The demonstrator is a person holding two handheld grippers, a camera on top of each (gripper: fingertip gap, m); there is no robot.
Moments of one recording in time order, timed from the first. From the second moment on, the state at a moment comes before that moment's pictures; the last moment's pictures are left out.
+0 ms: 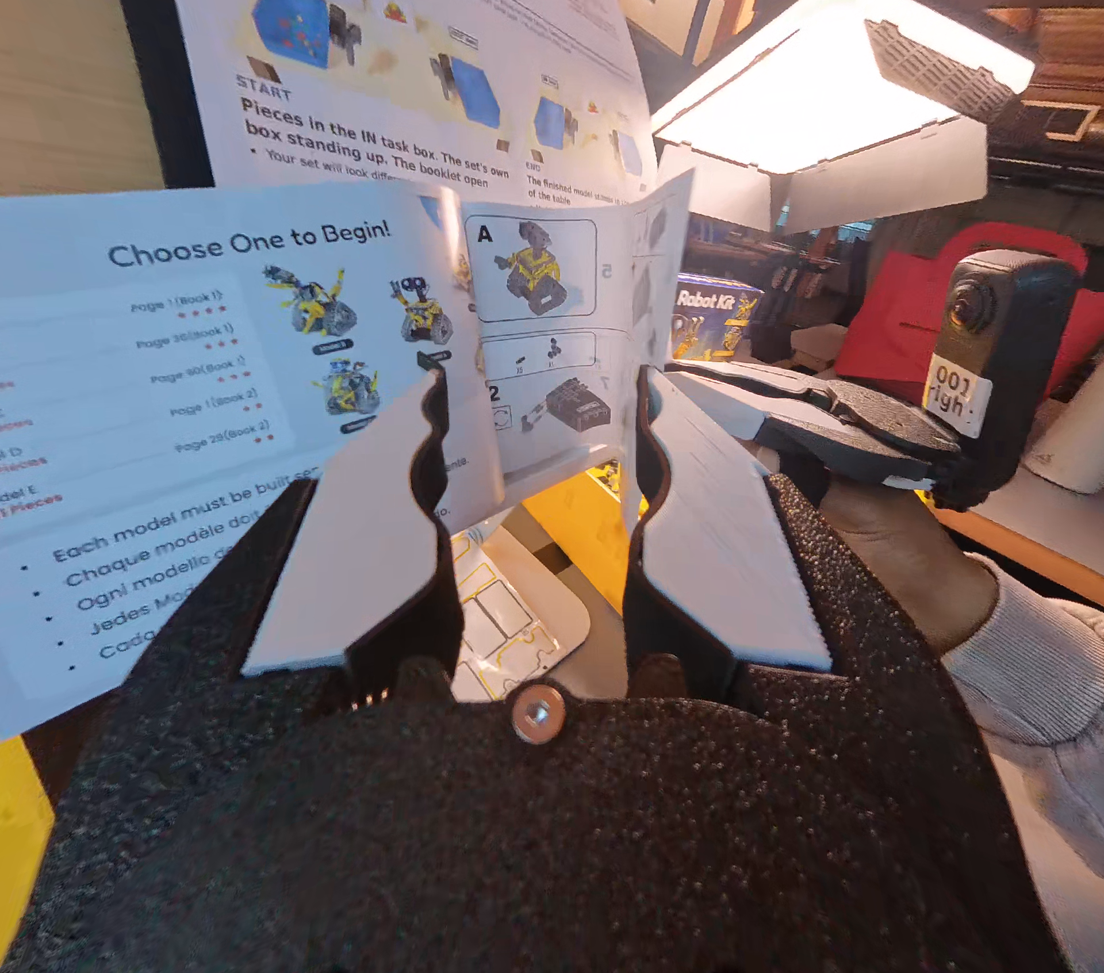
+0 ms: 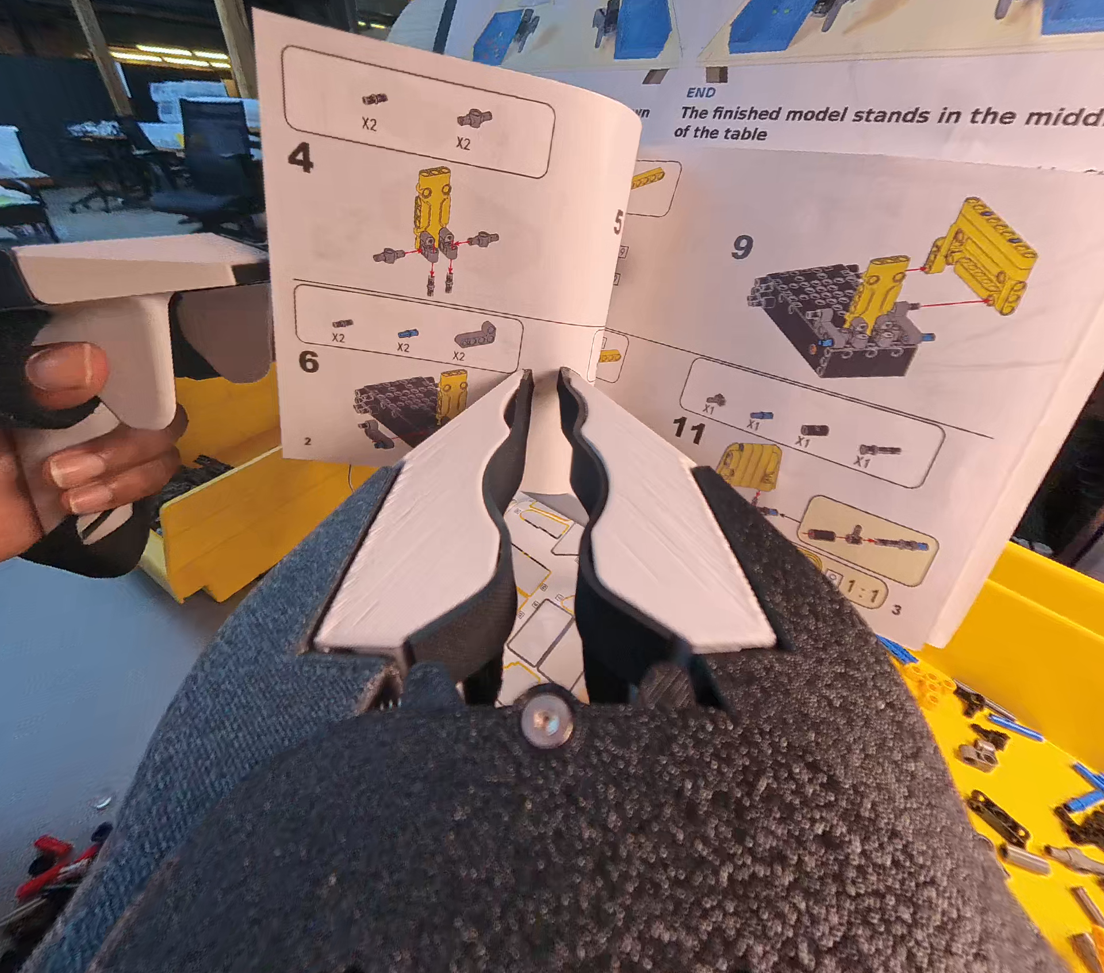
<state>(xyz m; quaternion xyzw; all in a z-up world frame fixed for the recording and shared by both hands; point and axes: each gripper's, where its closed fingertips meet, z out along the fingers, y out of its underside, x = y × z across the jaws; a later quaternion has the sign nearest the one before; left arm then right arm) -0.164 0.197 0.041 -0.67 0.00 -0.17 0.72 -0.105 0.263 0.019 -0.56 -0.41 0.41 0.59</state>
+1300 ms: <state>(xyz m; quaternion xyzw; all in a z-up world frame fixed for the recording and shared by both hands) -0.103 0.204 0.013 -0.72 0.19 -0.03 0.67 -0.067 0.250 0.032 -0.57 -0.47 0.20 0.64</state>
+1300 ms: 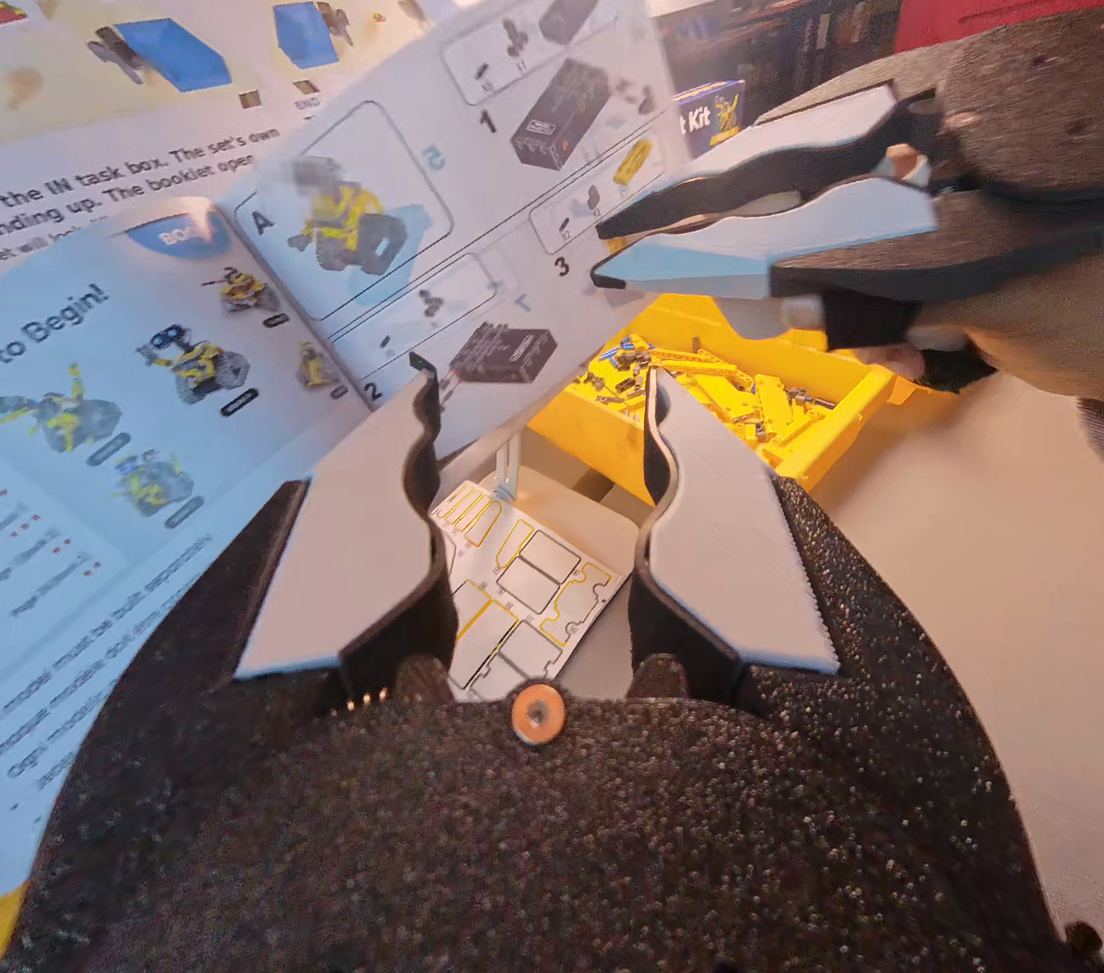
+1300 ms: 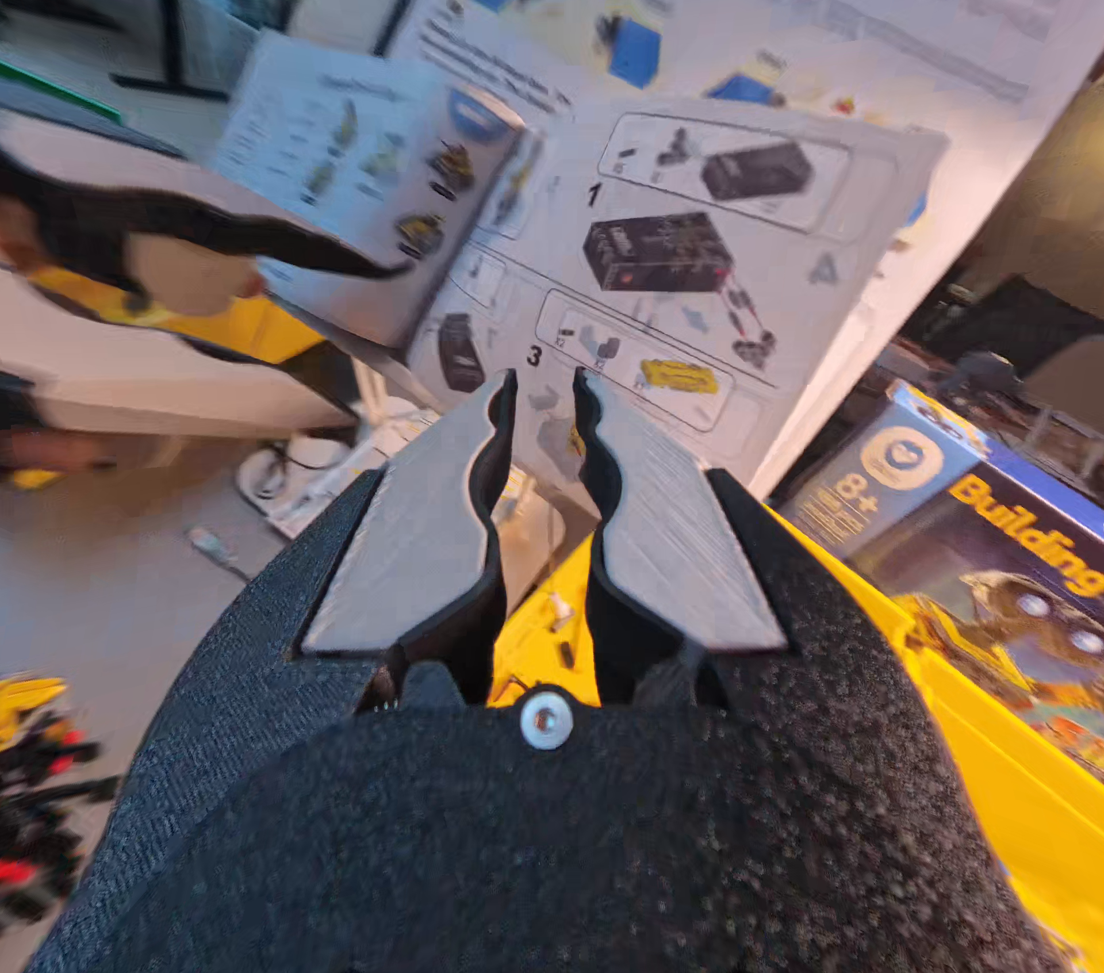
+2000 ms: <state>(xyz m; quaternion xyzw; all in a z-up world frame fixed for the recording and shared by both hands) -0.027 0.024 0.007 -0.59 0.32 -0.13 0.73 -0.063 0.054 0.025 -0.35 -0.58 0.44 0.59</state>
